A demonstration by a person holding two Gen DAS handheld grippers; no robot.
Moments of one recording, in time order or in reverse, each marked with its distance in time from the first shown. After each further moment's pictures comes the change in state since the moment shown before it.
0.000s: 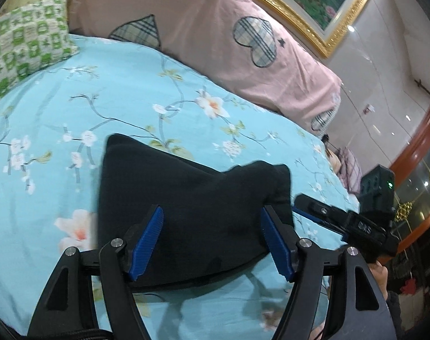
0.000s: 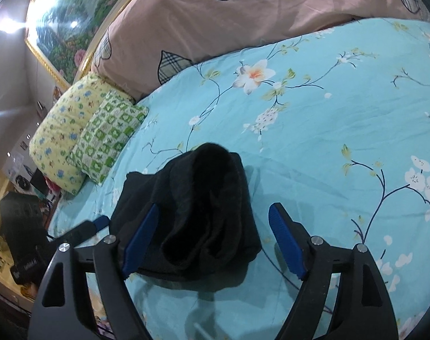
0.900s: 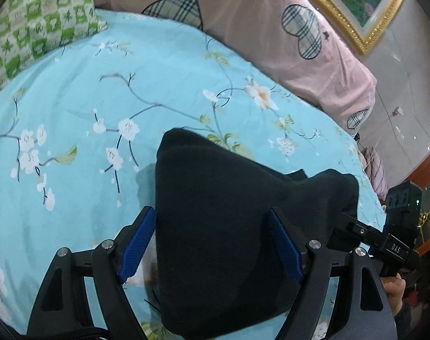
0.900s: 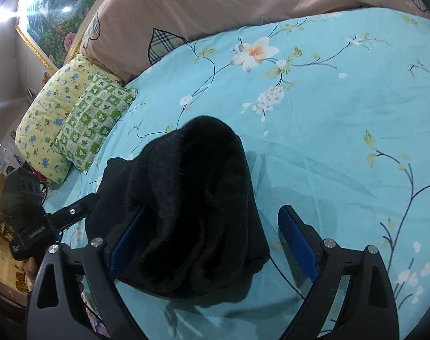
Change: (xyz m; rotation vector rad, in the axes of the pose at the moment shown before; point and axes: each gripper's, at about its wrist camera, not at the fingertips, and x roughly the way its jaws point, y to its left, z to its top) left arm 0.045 0.065 0.018 -0.070 0.093 0.117; right arm 0.043 -0.003 -0.004 -0.002 0.077 -0.034
